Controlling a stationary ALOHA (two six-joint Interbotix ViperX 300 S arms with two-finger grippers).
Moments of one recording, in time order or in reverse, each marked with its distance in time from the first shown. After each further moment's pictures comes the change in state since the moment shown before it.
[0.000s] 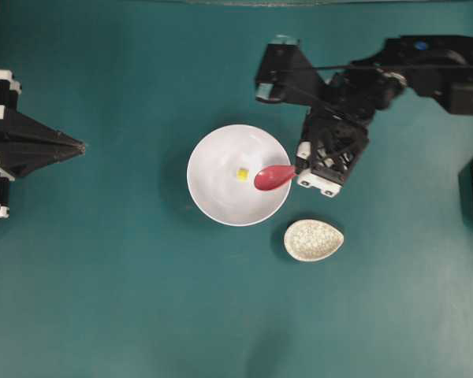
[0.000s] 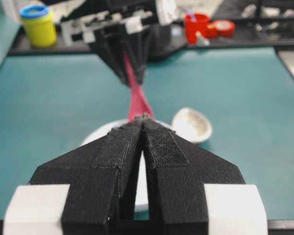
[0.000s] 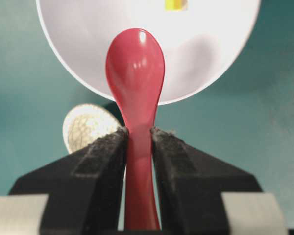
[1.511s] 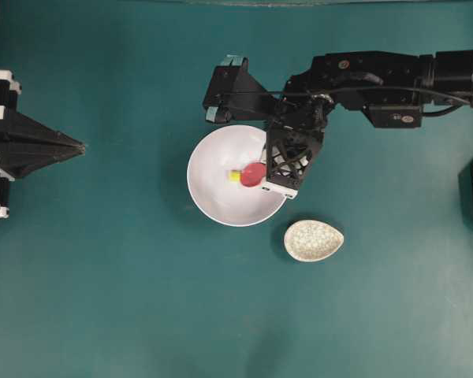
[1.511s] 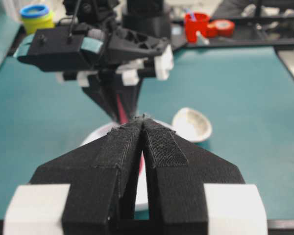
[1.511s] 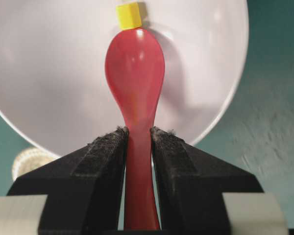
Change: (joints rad) left arm 0.000 -0.003 -0.002 0.000 0.005 0.005; right arm 0.038 0.199 -0.133 -0.121 -0.026 0.055
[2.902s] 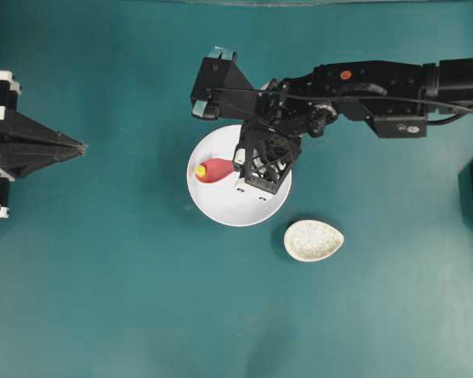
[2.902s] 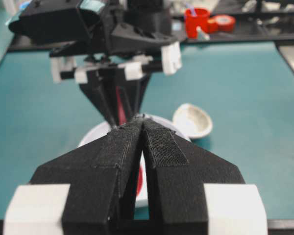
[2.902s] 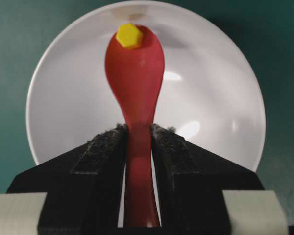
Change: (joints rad) left arm 0.000 0.002 0.000 0.000 0.012 0.005; right arm 0.032 -0.028 0.018 0.000 -0.265 0.017
